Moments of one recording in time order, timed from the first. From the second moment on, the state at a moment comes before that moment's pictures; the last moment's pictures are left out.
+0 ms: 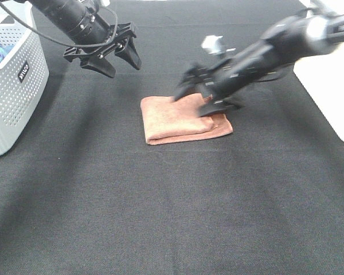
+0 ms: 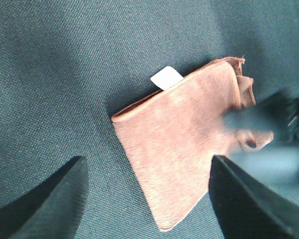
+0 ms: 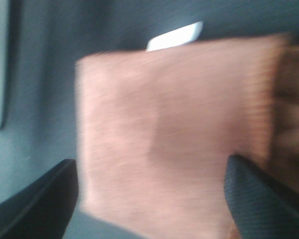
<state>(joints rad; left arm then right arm) -0.24 2.36 -2.11 -0.55 1.00 0.11 0.18 2.39 -1.73 0.93 0.83 -0.51</state>
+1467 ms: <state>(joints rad) -0.24 1.84 -1.97 -0.17 1.21 0.01 0.13 1.75 -1.70 0.32 1.20 -0.13</state>
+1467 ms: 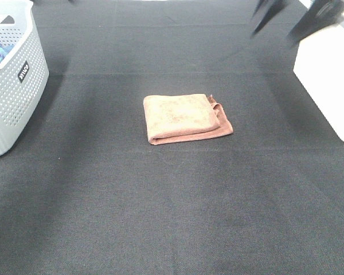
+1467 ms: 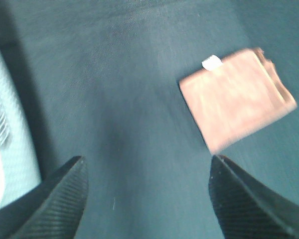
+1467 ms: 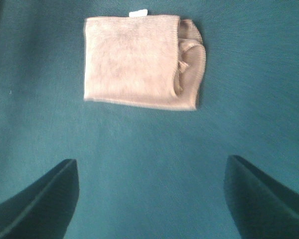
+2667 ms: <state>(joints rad) -0.24 0.31 -0.65 -0.14 1.21 0.01 0.13 0.40 -0.66 0.15 1.22 -0.05</state>
